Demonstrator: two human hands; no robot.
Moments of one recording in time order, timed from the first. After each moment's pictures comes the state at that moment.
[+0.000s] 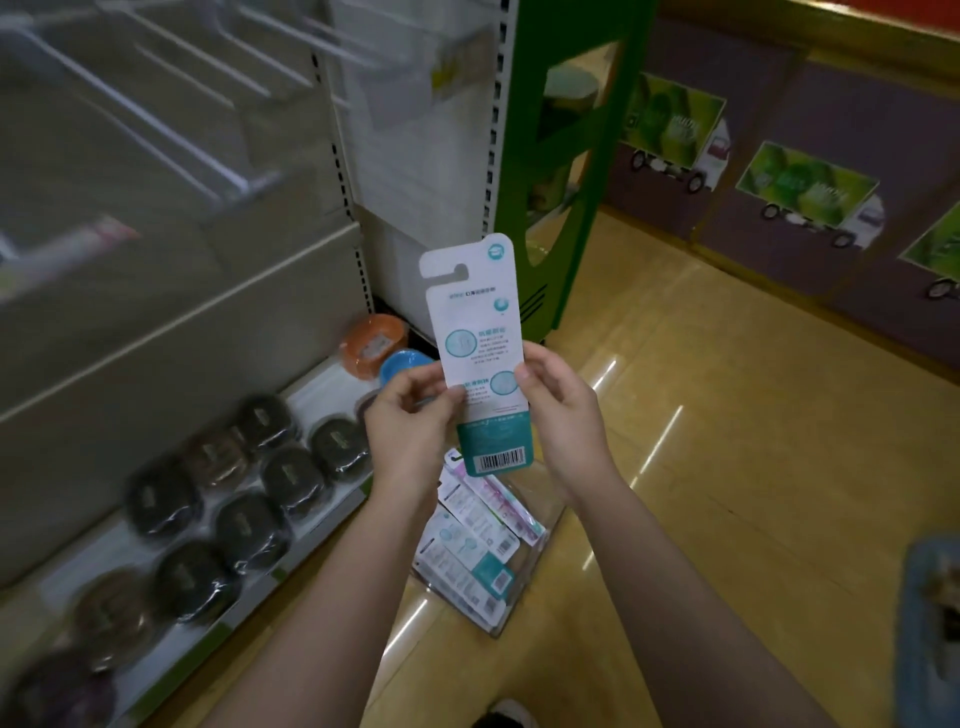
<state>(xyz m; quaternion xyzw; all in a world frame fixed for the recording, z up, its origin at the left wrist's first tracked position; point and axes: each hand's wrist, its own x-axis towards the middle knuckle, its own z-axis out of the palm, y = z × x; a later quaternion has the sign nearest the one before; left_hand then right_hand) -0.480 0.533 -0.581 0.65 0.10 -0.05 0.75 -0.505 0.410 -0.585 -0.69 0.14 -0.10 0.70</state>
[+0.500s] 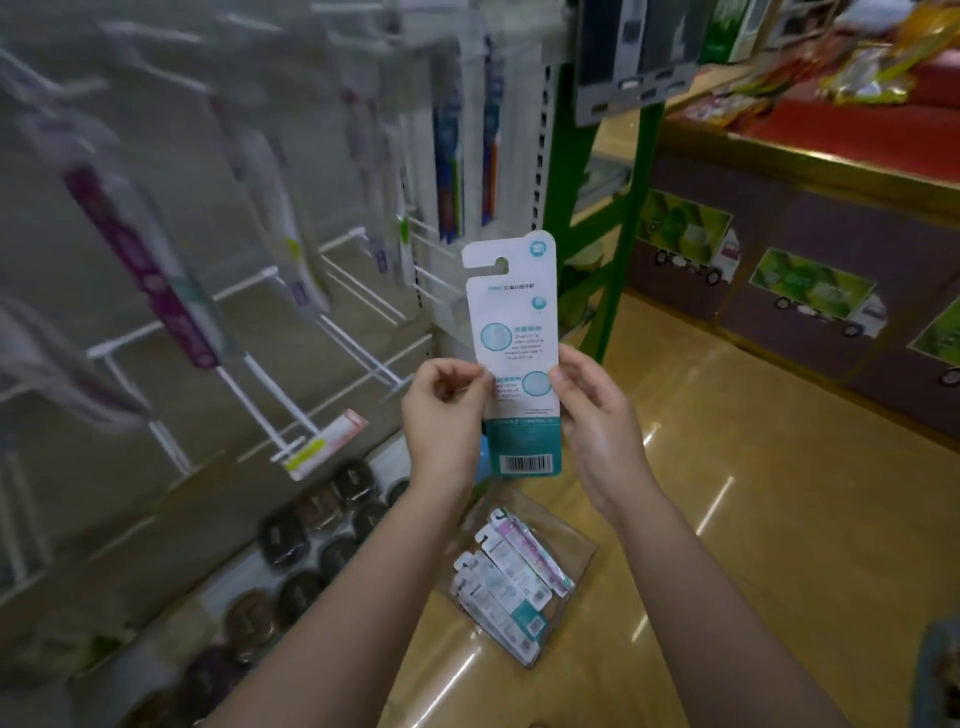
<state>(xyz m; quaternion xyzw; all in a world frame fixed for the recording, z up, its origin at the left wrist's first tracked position) -0.516 0.553 -0.338 0.69 0.07 0.06 0.72 -0.545 0.431 -0.351 -0.65 0.08 -0.12 0.74</state>
